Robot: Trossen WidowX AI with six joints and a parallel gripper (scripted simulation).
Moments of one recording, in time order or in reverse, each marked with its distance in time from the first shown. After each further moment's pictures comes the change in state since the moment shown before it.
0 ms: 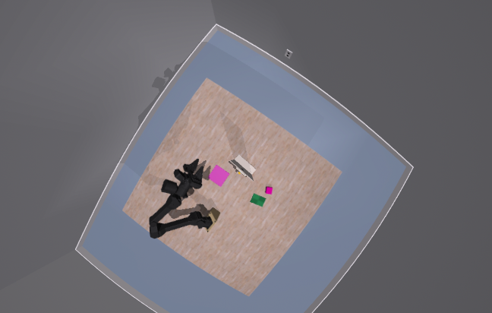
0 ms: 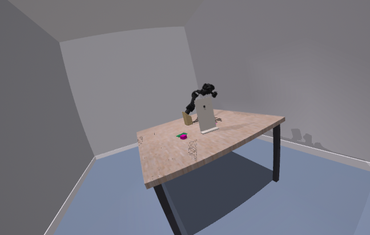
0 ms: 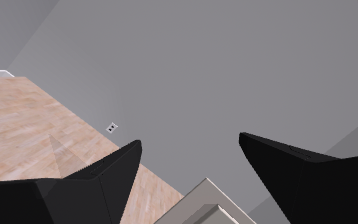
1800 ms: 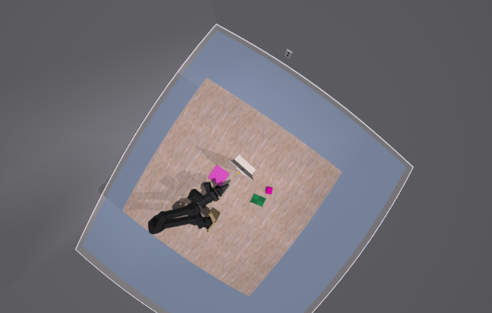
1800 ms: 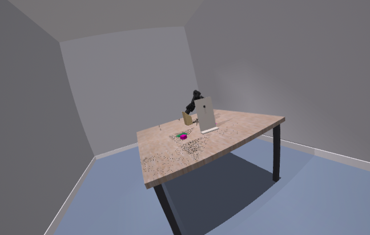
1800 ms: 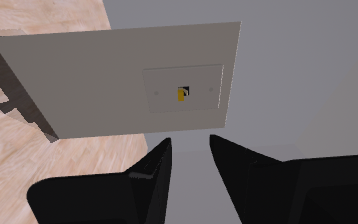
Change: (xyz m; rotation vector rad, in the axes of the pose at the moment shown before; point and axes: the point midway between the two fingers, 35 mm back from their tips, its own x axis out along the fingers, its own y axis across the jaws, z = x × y) arm -0.041 -0.020 -0.212 -0.716 0.368 -0.069
